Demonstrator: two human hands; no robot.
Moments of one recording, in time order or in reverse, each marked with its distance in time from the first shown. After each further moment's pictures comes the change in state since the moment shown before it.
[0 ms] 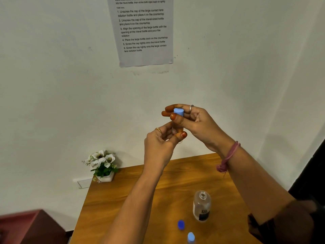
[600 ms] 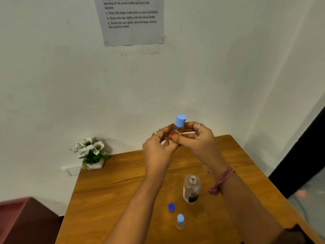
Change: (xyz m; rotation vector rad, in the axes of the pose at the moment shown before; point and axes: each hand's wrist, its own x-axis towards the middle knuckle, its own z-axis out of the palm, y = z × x) left_hand -0.025 -0.044 0.023 0.008 0.047 -0.016; right_hand -0.056 0.060 0.010 0.028 0.345 0.292
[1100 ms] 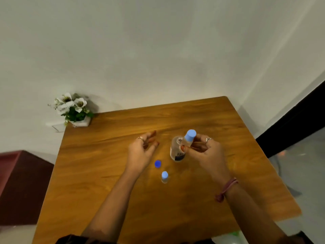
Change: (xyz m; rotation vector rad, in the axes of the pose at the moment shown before) left_hand -0.043 -0.137 -0.012 0.415 -0.213 -0.222; right_hand -0.067 0.128 -0.060 -0.230 0.024 0.205
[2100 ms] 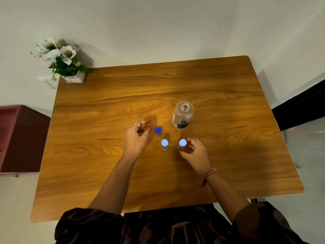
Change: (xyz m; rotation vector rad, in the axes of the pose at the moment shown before) left_hand -0.021 -0.084 0.041 -0.126 0.083 -0.309; right_hand -0.025 0.145 0.046 -0.134 -0.198 0.314
